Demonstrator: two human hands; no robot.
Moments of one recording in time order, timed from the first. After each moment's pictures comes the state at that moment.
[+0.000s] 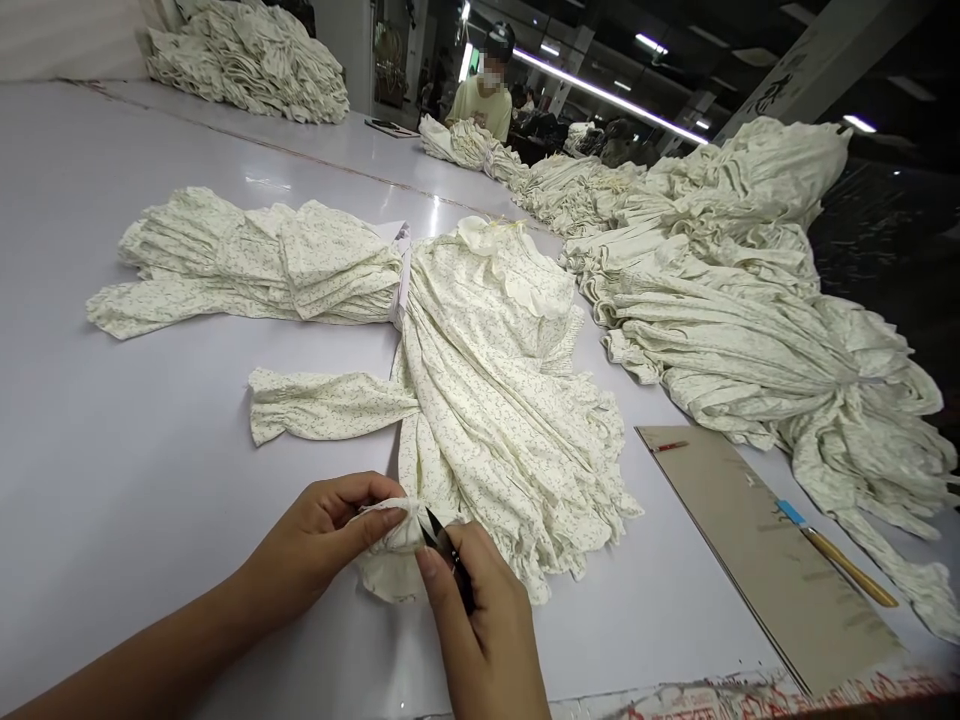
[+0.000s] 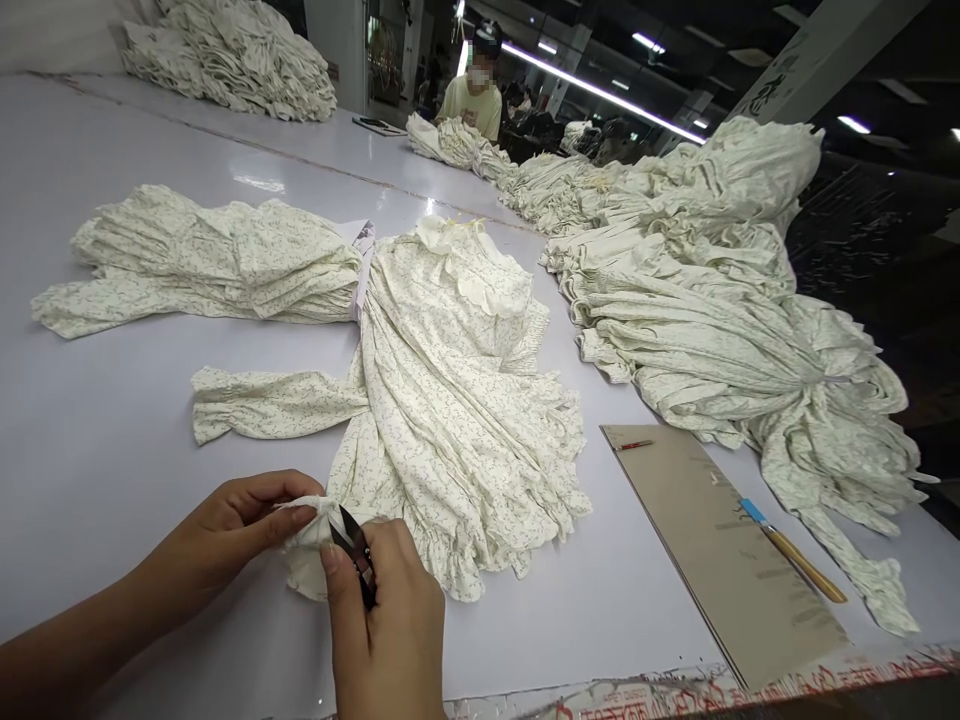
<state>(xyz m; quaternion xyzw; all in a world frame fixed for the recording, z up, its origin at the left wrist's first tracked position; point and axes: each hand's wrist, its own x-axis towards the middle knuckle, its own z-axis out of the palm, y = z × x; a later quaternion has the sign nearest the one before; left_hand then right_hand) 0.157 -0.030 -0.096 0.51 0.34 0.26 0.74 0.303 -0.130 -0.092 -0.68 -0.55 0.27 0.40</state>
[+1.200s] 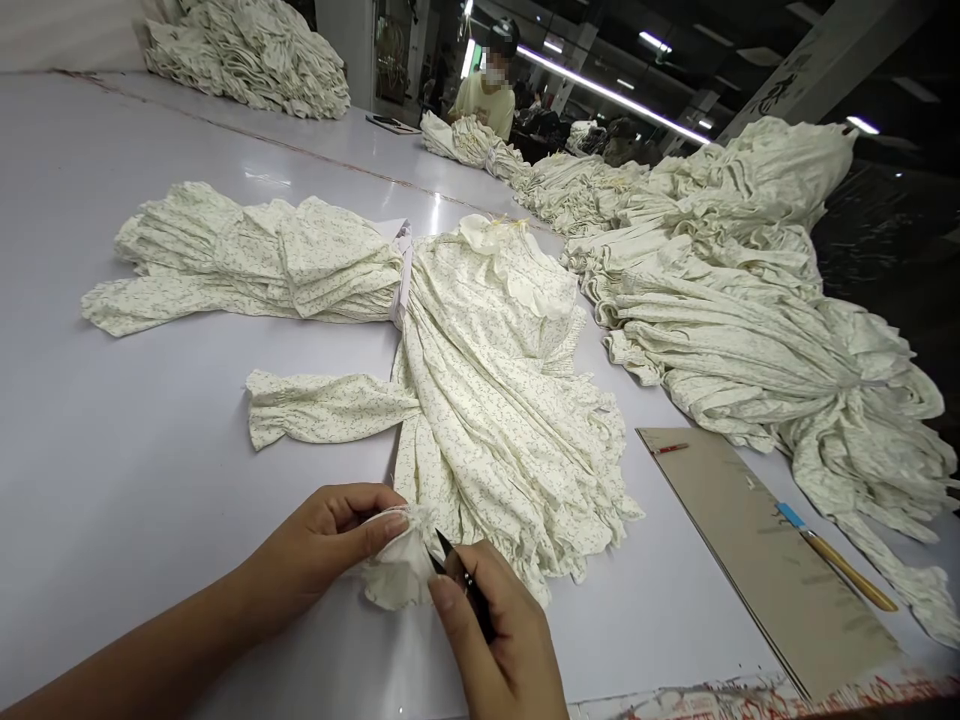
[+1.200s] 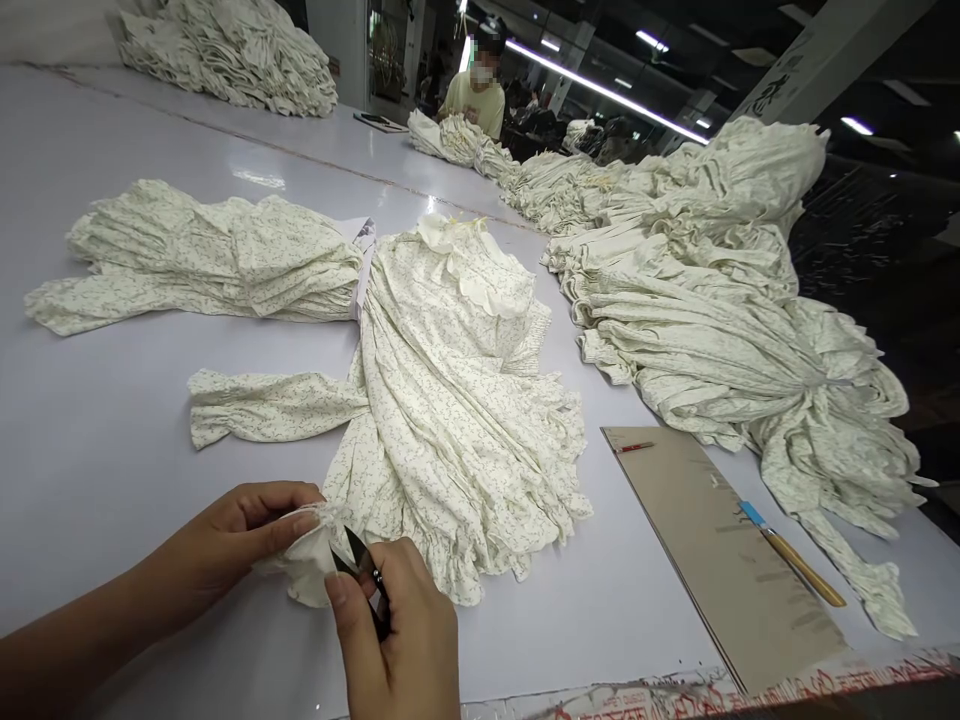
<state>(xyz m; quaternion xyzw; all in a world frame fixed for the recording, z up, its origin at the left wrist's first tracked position) 0.159 -0.031 -0.094 0.47 0.31 0.21 0.80 0.310 -0.139 -0.090 -0.66 -0.50 0.35 0.44</state>
